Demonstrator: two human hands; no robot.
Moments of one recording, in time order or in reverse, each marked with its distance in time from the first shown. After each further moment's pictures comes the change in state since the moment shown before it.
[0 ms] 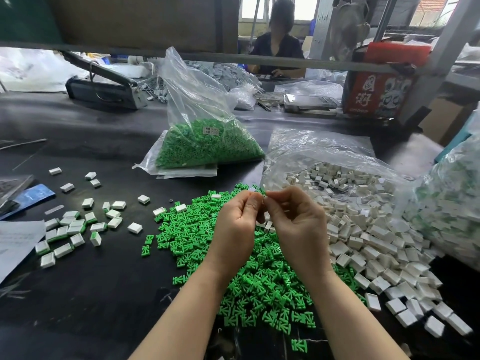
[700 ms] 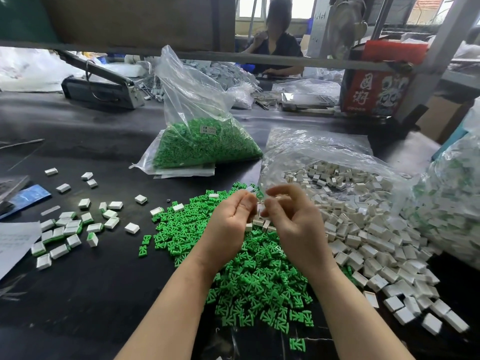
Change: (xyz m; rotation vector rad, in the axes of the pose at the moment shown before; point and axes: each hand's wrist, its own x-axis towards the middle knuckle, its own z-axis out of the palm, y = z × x) left_hand 0.003 0.004 -0.015 0.084 -0.166 -0.064; right_hand 0.002 -0.004 -0.011 -0.187 -0.140 0.070
